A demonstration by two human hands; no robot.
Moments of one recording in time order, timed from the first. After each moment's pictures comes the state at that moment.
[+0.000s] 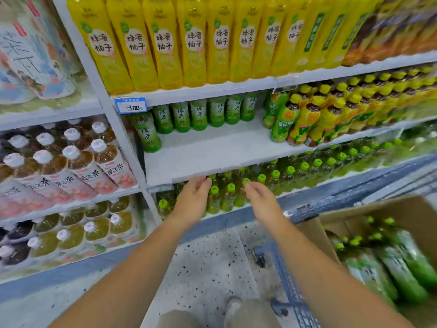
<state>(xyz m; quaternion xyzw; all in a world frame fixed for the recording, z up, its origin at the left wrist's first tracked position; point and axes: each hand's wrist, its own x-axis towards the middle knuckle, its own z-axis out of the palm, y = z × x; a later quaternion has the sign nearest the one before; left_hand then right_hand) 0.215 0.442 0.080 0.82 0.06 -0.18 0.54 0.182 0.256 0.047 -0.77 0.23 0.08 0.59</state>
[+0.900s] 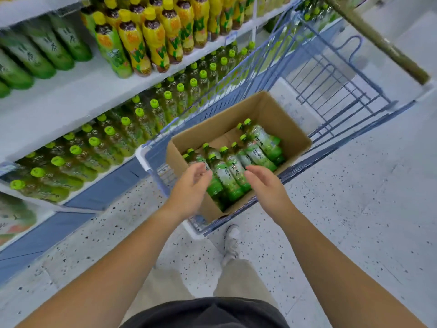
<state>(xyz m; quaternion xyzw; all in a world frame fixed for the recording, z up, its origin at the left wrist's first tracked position) -0.025 0.147 0.097 0.76 -0.11 -0.40 0.50 -0.146 -0.016 0.109 -0.72 0.40 0.02 0.57</state>
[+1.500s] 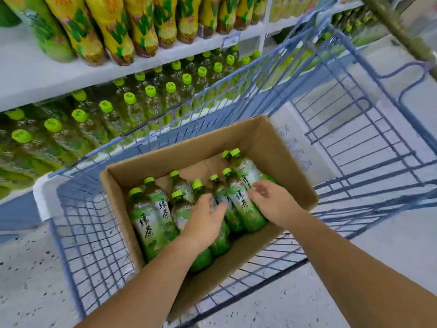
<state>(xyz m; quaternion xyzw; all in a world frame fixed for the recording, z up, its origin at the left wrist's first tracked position) 0.000 -0.051 -0.080 0.76 -0.02 -0.47 0.46 -0.050 -0.237 -0.040 -0.84 0.36 0.21 0.34</state>
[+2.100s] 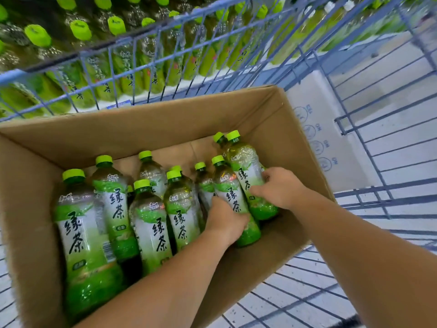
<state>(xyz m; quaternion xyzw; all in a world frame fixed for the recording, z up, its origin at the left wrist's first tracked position) -0.025 -0.170 -0.198 0.72 0.11 -0.50 0.46 -0.012 -0.322 -0.143 -0.87 0.33 0.31 0.20</state>
